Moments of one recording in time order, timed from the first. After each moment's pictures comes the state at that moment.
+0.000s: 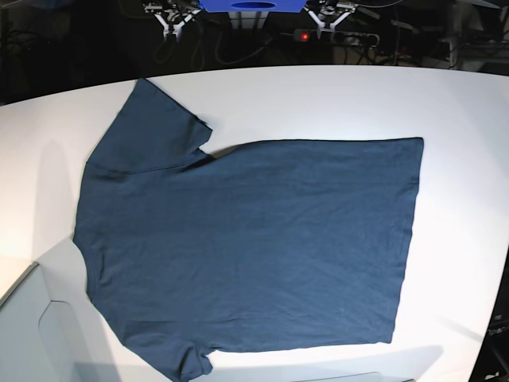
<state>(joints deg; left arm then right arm) 12.8 -4.5 3.9 13.0 -1.7 -4.0 2.9 -10.7 1.1 -0.9 13.6 7.8 6.3 -6.2</state>
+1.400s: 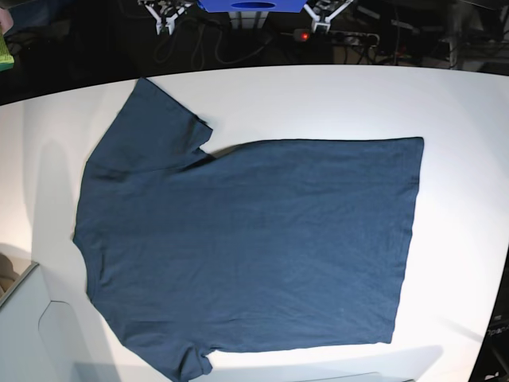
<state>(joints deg) 20.7 -3.9 3.9 25.5 -1.7 -4.2 3.1 -17.4 2.3 -0.9 22.3 7.8 6.3 -6.3</state>
